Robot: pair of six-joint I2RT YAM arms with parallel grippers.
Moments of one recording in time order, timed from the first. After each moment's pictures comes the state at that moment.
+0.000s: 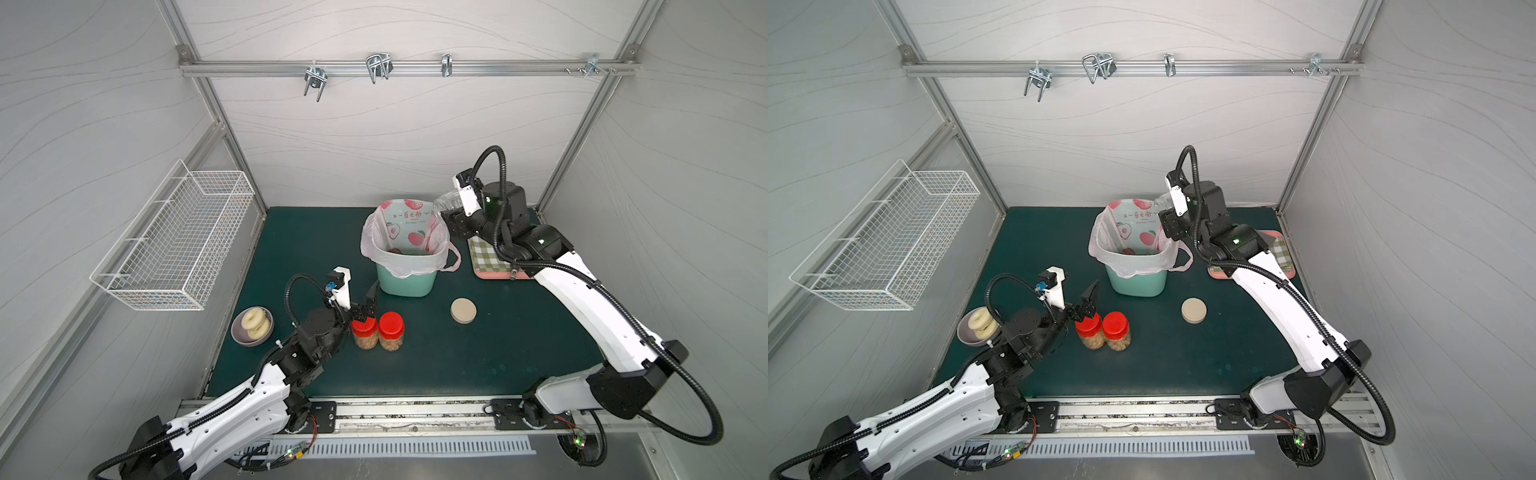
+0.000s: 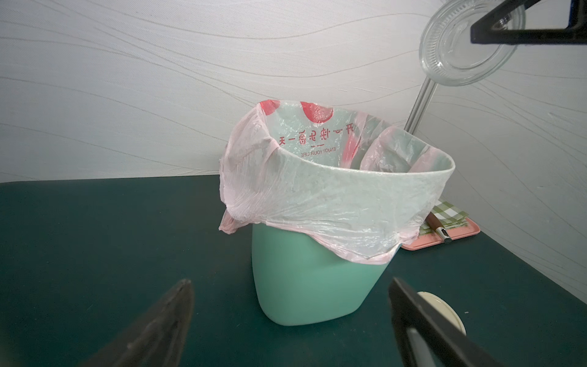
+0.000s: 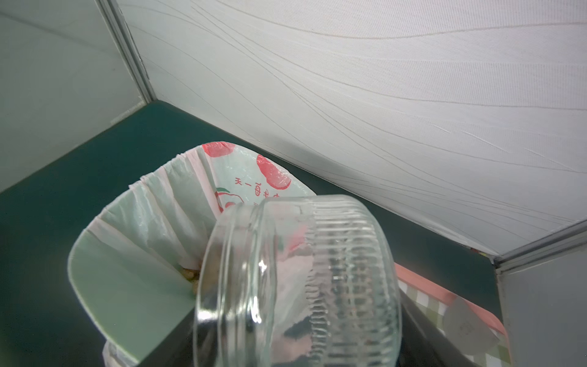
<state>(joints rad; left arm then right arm) -0.77 0.73 0.36 0.32 -0.41 -0.19 0.64 1.40 1.63 -0.64 0.15 -0.06</state>
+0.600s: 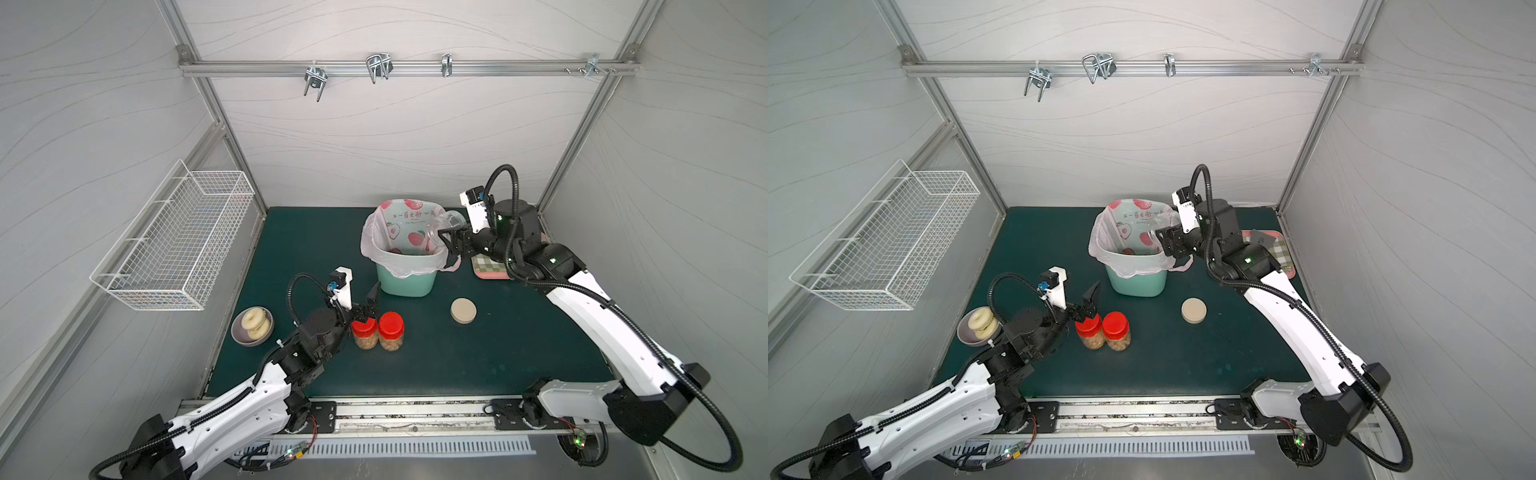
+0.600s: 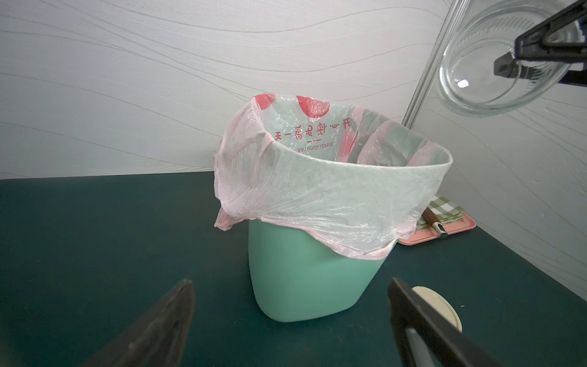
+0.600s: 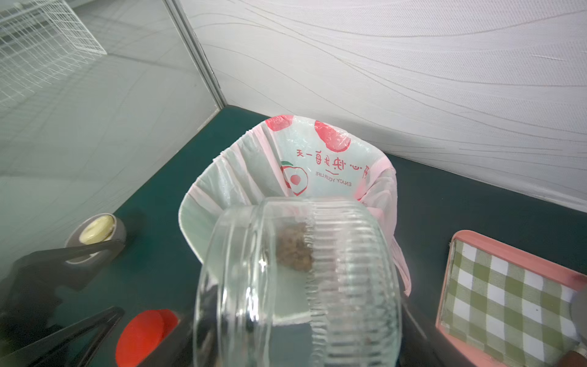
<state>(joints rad) -0.77 0.74 0.36 0.32 -0.39 -0.20 0.62 1.24 1.42 -0.58 -0.07 0.13</state>
